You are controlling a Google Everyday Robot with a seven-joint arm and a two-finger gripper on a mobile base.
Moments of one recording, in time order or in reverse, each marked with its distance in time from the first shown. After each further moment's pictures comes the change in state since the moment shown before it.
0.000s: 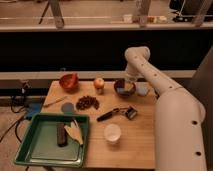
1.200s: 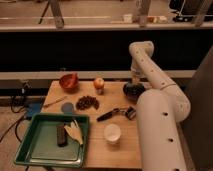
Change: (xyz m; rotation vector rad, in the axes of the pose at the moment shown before) arm 0.045 -0.056 -0.002 0.026 0.100 0.100
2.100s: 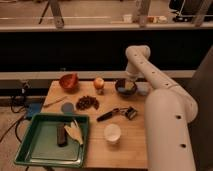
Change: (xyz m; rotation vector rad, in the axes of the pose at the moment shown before) arm -0.040 0.046 0.006 -0.060 -0.121 -0.126
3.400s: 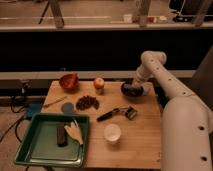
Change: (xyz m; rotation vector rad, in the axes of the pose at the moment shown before) arm 0.046 -0.035 -0.001 0.213 -0.135 0.093
